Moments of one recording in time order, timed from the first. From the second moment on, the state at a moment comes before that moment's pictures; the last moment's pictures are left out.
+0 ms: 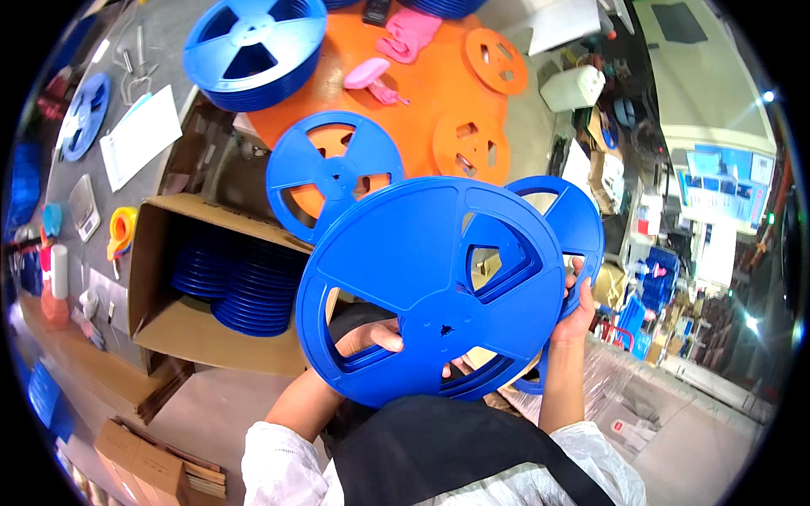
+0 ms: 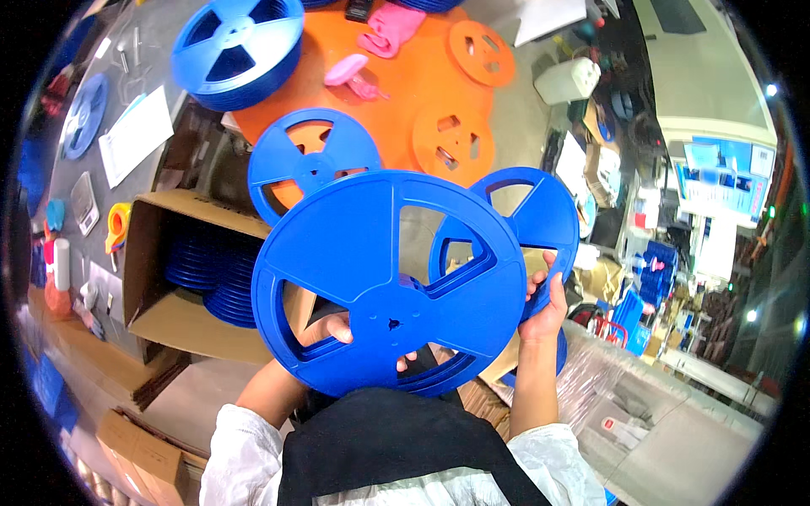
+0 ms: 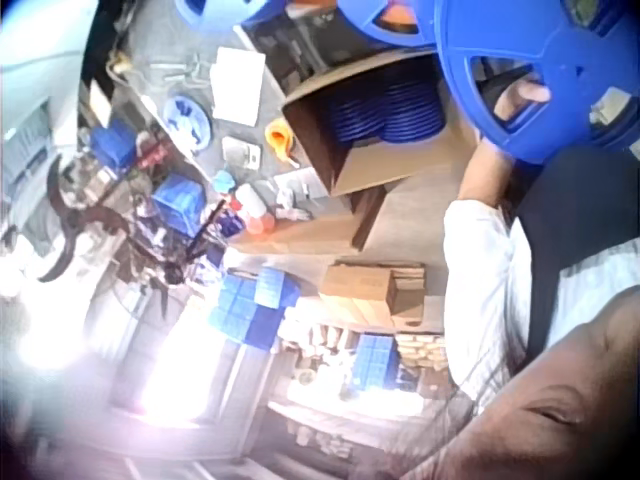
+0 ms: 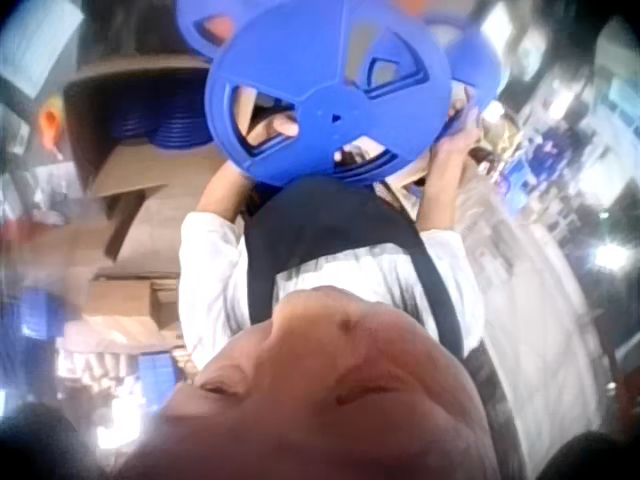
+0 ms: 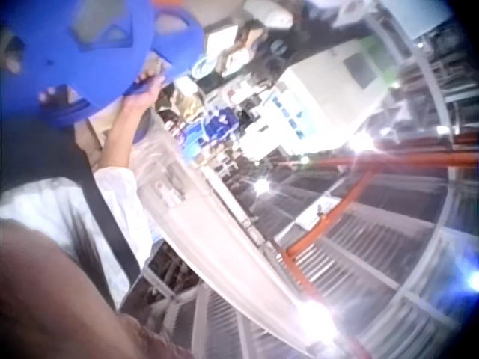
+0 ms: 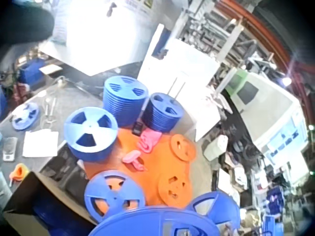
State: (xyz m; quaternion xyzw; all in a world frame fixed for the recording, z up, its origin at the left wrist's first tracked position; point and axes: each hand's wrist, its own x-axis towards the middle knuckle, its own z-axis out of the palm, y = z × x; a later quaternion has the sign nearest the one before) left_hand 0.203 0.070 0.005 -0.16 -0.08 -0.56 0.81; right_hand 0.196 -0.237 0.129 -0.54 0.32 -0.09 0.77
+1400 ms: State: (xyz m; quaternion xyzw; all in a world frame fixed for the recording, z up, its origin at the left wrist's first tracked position) left_hand 0.219 0.181 -0.015 0.01 0.07 -0.18 0.98; right_hand 0.206 -0.271 0.105 -0.16 0.09 -0.01 0.98
